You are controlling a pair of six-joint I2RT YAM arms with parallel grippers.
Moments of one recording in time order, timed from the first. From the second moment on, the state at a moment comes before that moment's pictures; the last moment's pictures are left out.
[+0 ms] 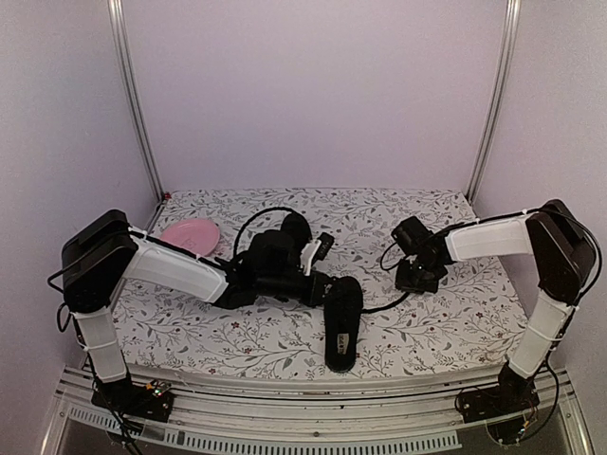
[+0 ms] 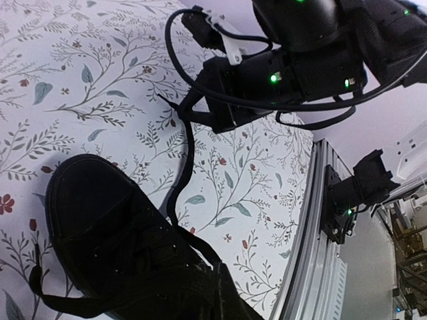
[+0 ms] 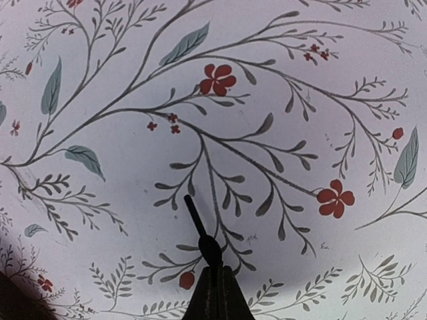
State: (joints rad) left arm -0.96 1.88 1.00 0.46 0.34 -0.53; right arm 0.57 1.79 1.02 -0.49 0.26 0.81
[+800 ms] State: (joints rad) left arm -0.93 2.00 1.15 0.33 0.51 -0.38; right arm 0.57 1.43 1.04 -0.06 -0.08 0.60
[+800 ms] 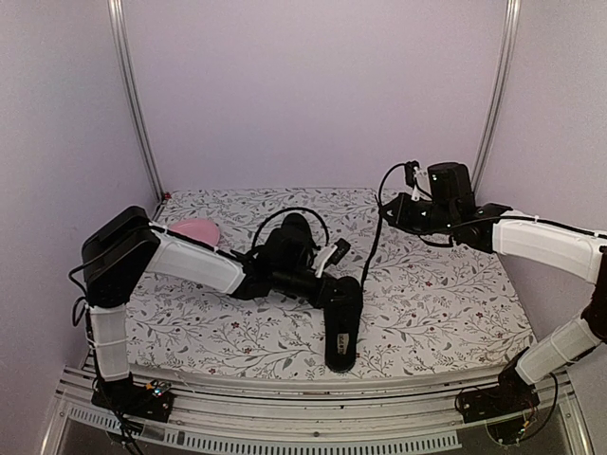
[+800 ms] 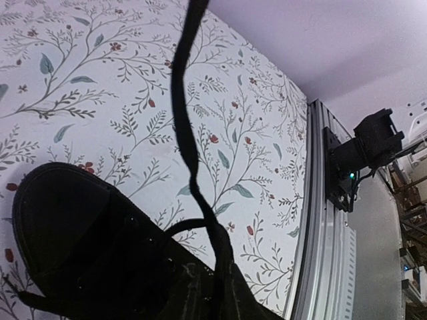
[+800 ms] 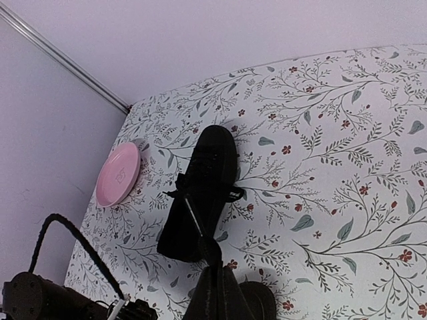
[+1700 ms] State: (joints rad) left arm -0.91 2.05 1.19 0.39 0.58 -0.42; right arm 0.59 1.44 1.07 -0.01 -0.17 0.59
